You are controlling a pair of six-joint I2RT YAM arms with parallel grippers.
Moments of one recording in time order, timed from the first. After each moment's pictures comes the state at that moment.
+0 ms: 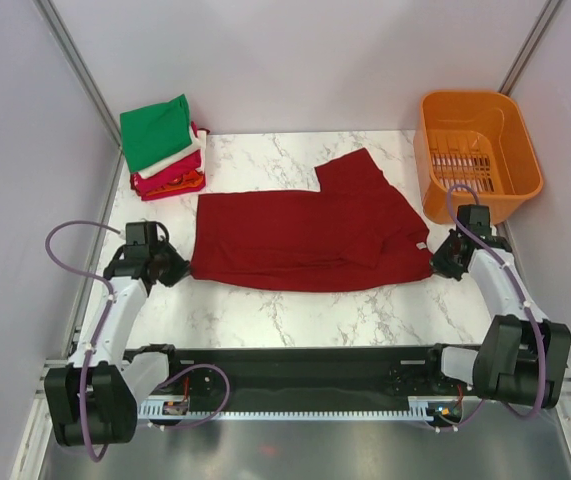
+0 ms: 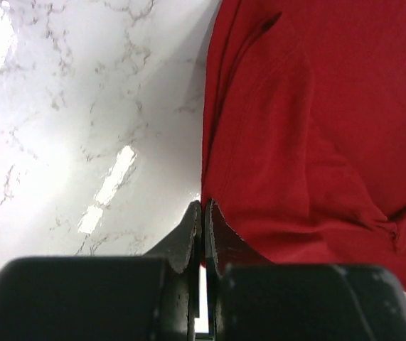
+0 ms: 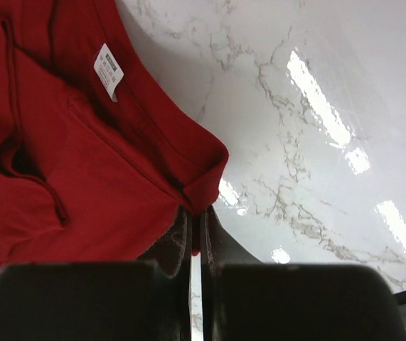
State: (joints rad) left arm 0.06 1.03 0.66 -0.58 0.10 -0.70; right arm -0.18 1.25 0.77 -0.64 0.03 0.55
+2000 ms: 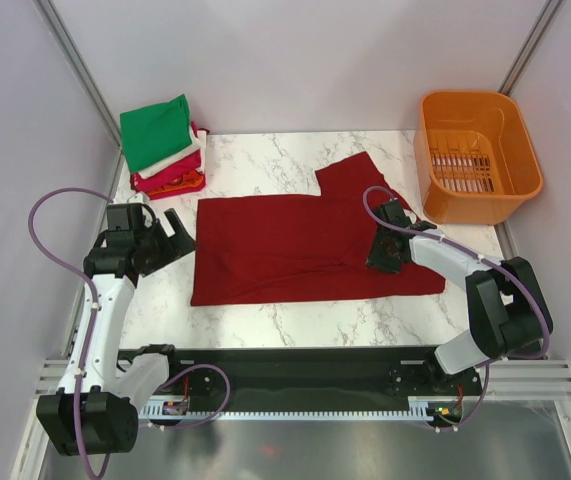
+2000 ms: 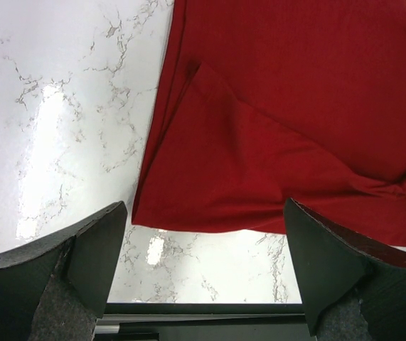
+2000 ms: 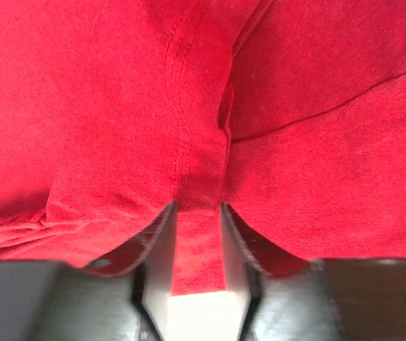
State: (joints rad) left arm 0.06 0.96 0.91 -0.80 0.13 -0.42; right arm 0.35 1.52 0.86 -0.51 0.11 0.71
